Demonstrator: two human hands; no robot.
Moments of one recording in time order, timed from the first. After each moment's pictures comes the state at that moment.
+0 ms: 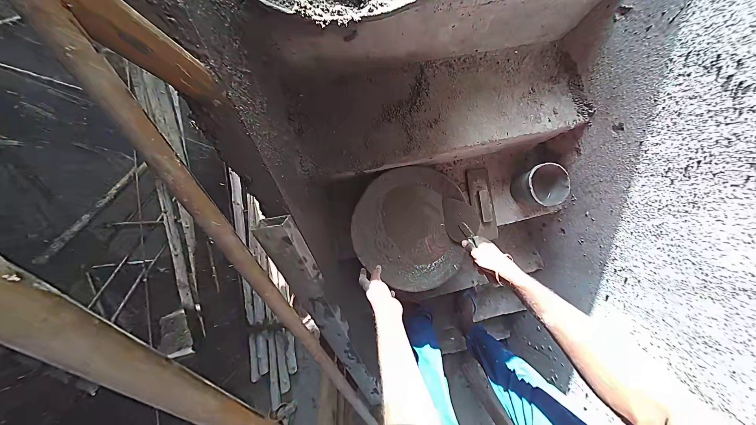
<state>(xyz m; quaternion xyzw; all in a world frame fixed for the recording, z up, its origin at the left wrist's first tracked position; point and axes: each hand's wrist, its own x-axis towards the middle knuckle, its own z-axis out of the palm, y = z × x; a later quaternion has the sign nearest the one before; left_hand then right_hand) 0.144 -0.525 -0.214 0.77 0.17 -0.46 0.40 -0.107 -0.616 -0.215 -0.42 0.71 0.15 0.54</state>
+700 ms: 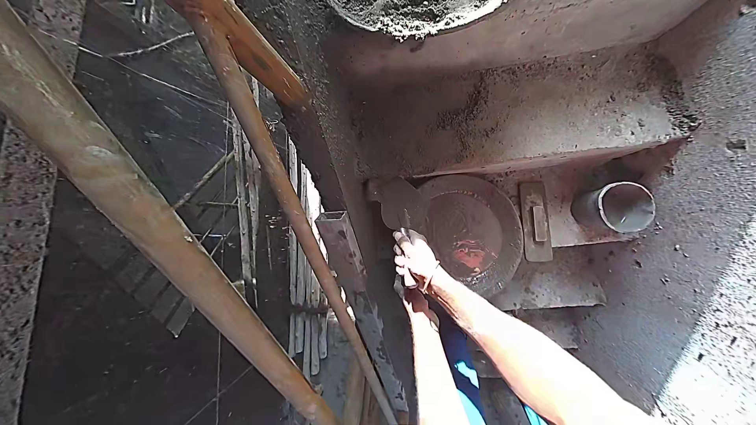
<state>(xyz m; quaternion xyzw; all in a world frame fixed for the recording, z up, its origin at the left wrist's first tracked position) 0.147 -0.505 -0.228 0.74 0.11 -0.43 0.52 0.159 -0.621 -0.168 -0.18 0.52 -0.18 0.82</state>
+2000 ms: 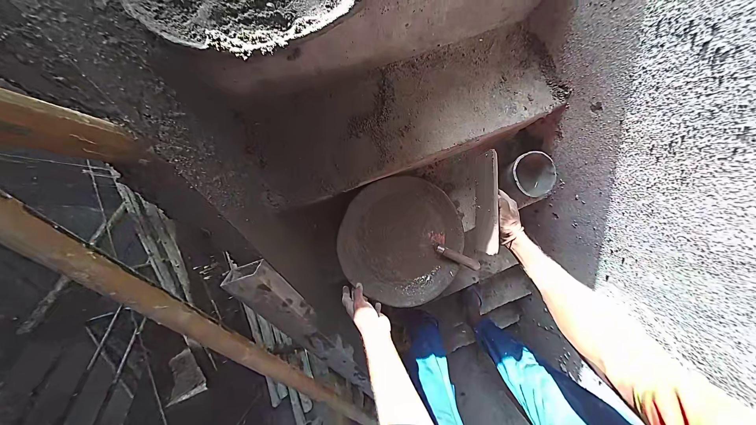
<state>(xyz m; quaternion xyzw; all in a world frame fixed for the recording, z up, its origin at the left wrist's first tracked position) 0.159 -0.537 -0.224 0.77 0.13 -0.44 0.45 -0.177 -0.670 -0.247 -0.36 0.71 -0.41 0.44</state>
